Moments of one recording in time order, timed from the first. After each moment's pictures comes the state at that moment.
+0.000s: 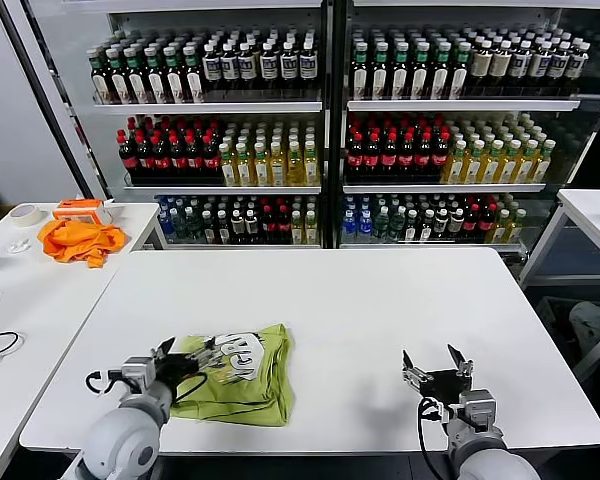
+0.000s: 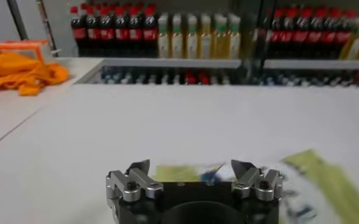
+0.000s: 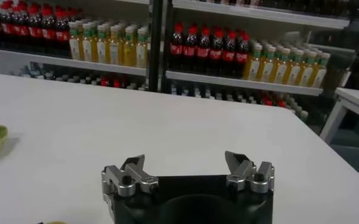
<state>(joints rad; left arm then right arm) 1.27 -0.98 -0.33 -1.99 -0.71 0.53 -0.41 -1.45 1.13 0.43 2.18 0.35 -0.53 0.29</state>
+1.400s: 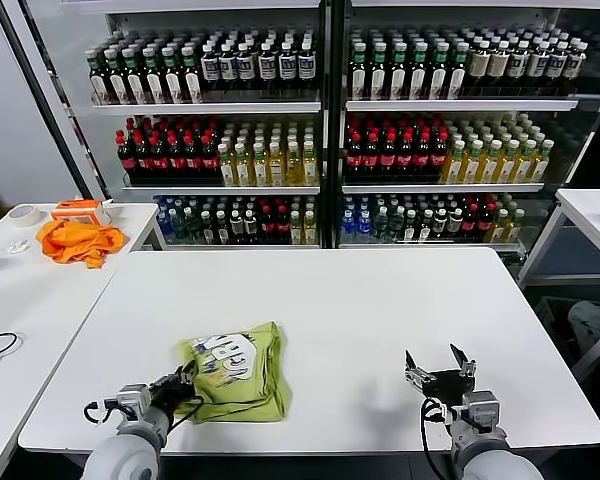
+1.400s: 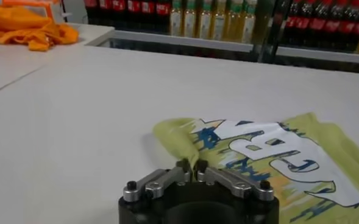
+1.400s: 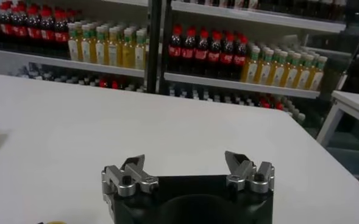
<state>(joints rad) 1.34 -1.01 -0.40 -1.96 -0.74 0.47 -0.39 -1.46 1.12 0.44 2.19 0.34 -0.52 0.29</state>
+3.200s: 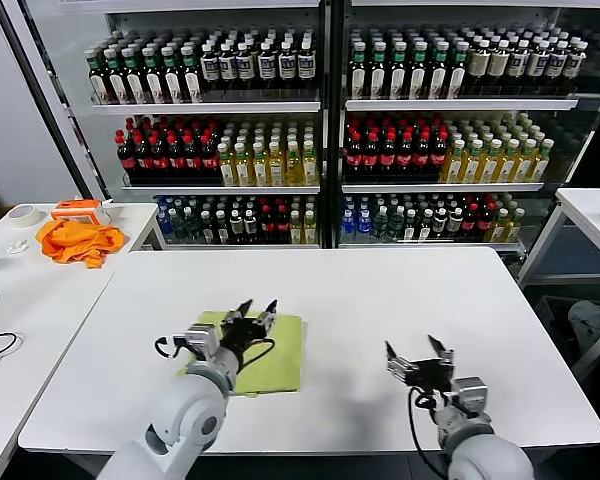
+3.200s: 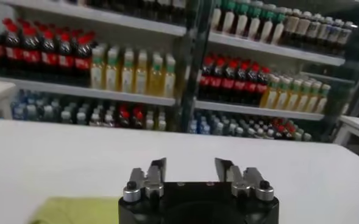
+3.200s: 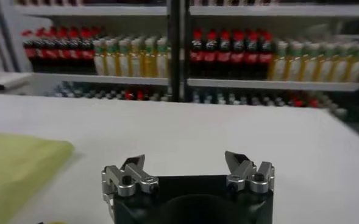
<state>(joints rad) 1.03 -1.16 -0.16 -2.00 -0.69 0.54 -0.41 -1.34 1.15 0.35 2.13 0.46 -0.52 0.22</state>
